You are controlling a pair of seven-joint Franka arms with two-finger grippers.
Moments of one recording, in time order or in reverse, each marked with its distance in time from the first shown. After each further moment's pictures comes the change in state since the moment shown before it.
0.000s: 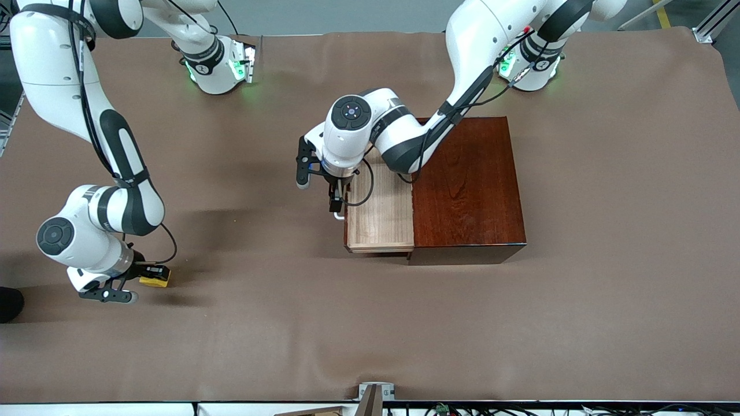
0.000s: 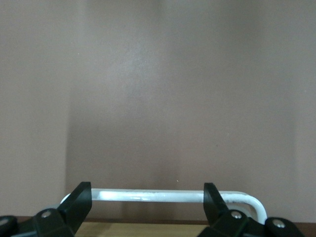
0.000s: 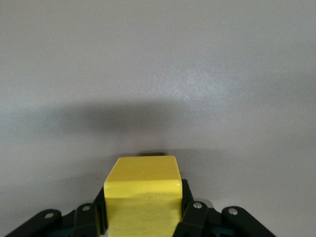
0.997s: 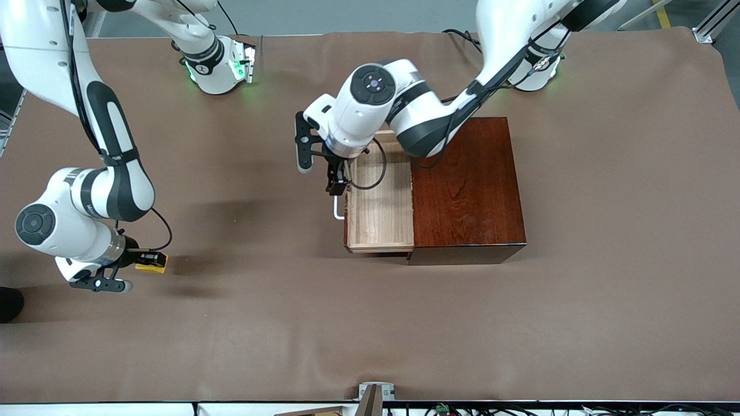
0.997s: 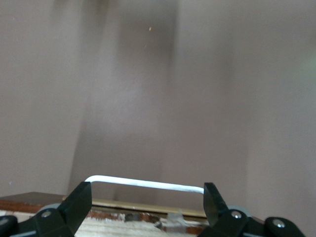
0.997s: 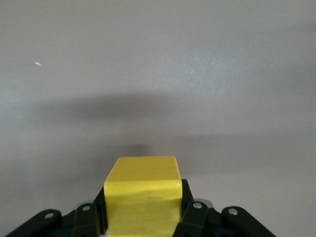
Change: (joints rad) left arm 0.153 -0.084 -0.187 -0.021 -0.005 -0.048 -0.109; right arm 0.017 -0.120 -0.001 -0.049 0.003 -0.130 0.005
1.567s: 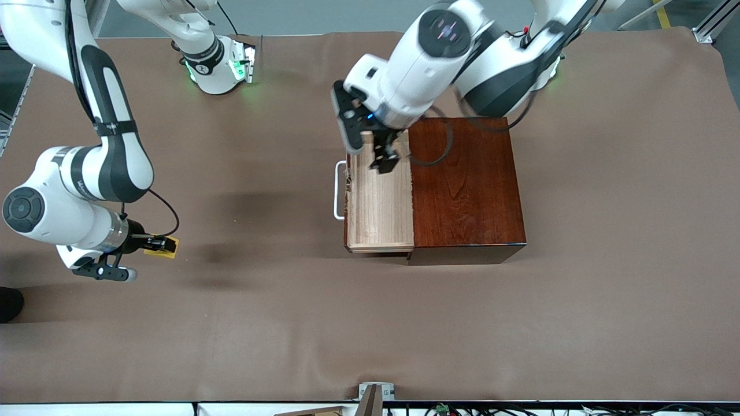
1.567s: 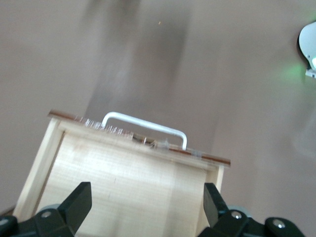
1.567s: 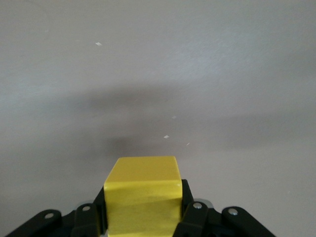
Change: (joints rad) left arm 0.186 -0.232 -0.077 -0.076 -0.180 -0.202 -0.033; right arm 0.061 -0.127 0.000 -0.002 0.043 -0.188 0.072
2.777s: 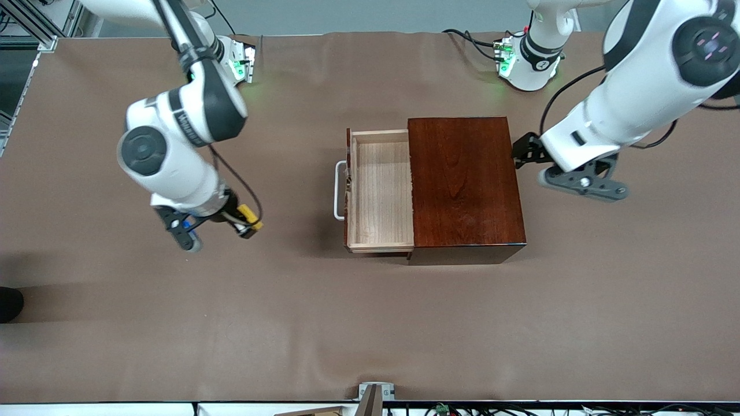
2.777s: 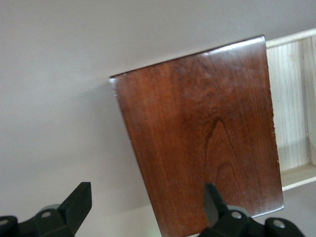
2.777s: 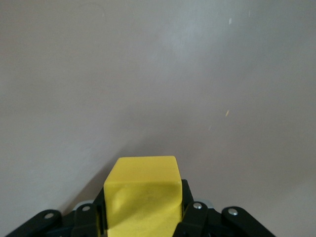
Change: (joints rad) left arm 0.417 -0.280 0.096 -0.115 0.033 -0.396 -0.594; right arm 0.324 -0.131 0.000 0.030 0.019 -0.103 0.977
